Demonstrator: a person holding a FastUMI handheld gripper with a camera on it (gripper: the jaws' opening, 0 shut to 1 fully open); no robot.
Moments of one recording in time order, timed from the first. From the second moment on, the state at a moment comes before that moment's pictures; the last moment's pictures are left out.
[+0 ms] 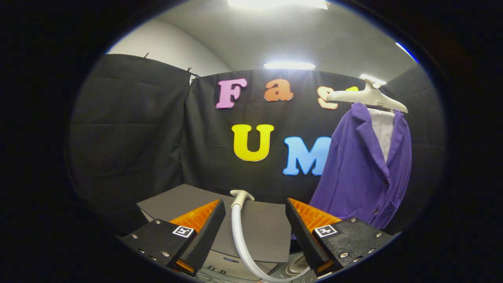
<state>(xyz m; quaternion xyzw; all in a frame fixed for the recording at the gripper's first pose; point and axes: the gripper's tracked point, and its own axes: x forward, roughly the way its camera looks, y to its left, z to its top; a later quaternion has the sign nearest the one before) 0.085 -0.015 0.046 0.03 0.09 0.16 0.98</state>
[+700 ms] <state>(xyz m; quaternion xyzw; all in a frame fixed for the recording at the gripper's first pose) 0.247 0.039 -0.017 0.04 0.27 0.10 0.96</state>
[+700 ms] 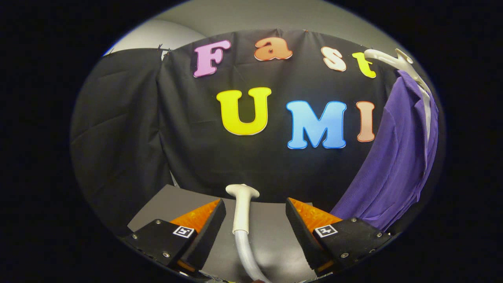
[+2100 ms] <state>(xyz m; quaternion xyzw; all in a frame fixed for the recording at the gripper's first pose) 0.306 0.102 -0.172 0.11 0.47 0.00 0.87</state>
